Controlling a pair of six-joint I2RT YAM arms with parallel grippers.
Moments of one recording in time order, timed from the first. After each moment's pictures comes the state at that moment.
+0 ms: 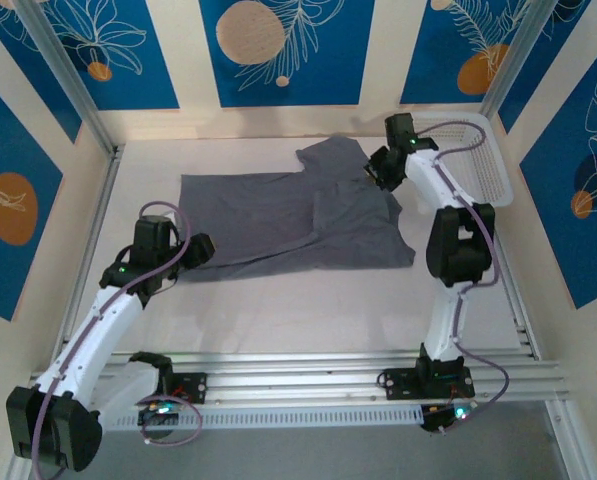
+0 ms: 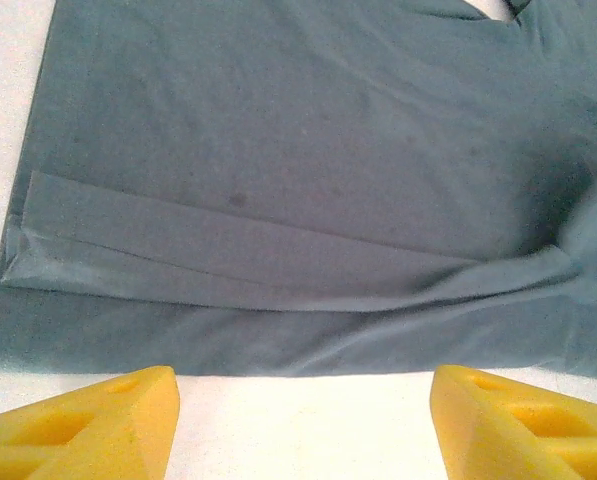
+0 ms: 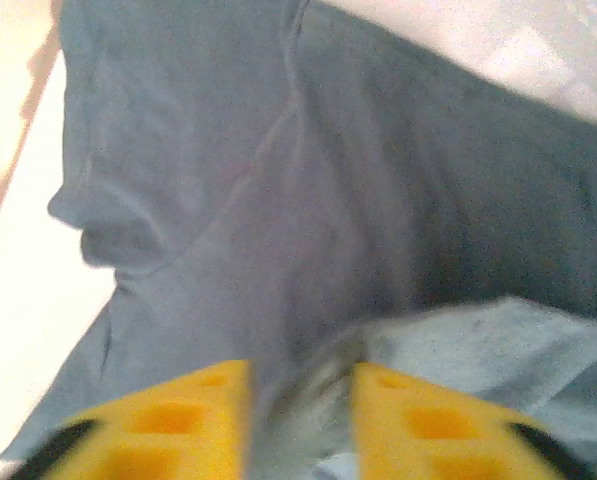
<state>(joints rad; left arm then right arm) -0.21 0.95 0.74 -0.57 0.11 -0.56 0.12 2.09 1.86 -0.83 -0.12 0.97</state>
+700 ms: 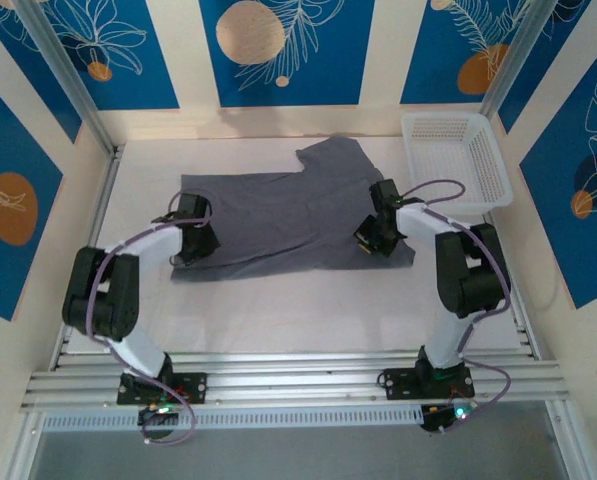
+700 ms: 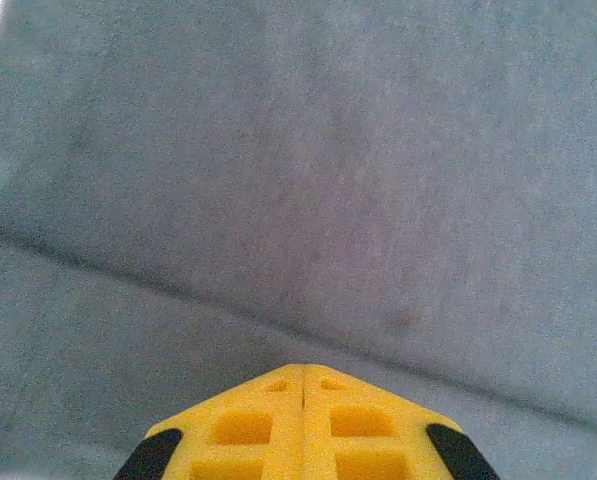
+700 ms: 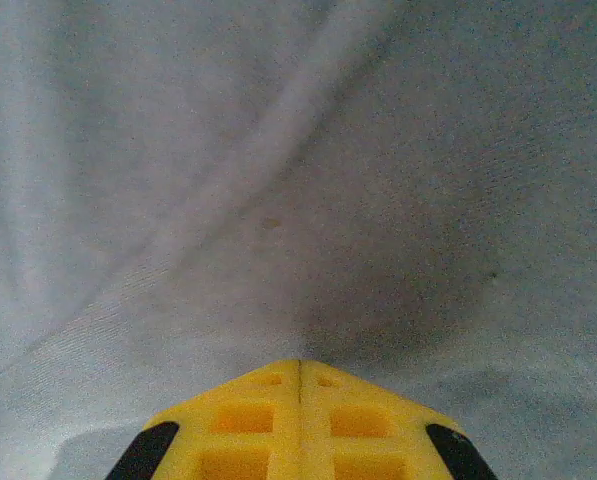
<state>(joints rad) -0.22 1.67 0.96 -0.45 -0.06 -0.70 0.25 1.80 1.11 -0.62 -0.14 0.92</state>
